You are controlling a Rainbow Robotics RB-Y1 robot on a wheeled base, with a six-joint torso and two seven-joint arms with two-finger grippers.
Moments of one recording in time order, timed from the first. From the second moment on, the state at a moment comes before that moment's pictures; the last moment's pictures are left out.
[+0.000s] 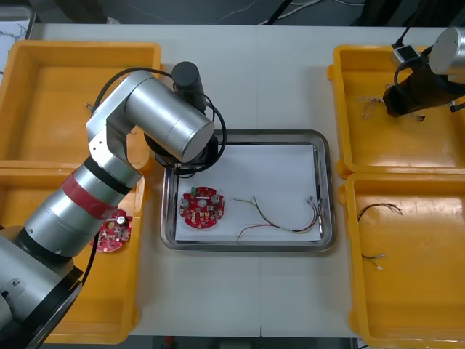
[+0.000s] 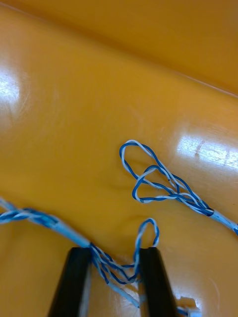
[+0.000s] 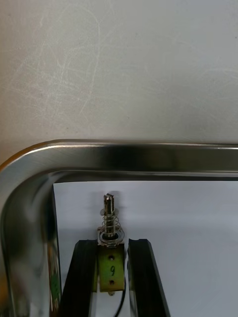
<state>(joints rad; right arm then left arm) -1.07 -0.65 0.24 -0.59 -0.69 1.02 1.94 -0.73 0.30 -0.46 -1.55 0.29 1.56 -0.84</state>
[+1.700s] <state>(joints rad) -0.96 -0.73 0.09 -0.86 -0.69 1.43 2.00 -0.75 0.32 -0.02 -1.75 0.35 1.91 -0.87</state>
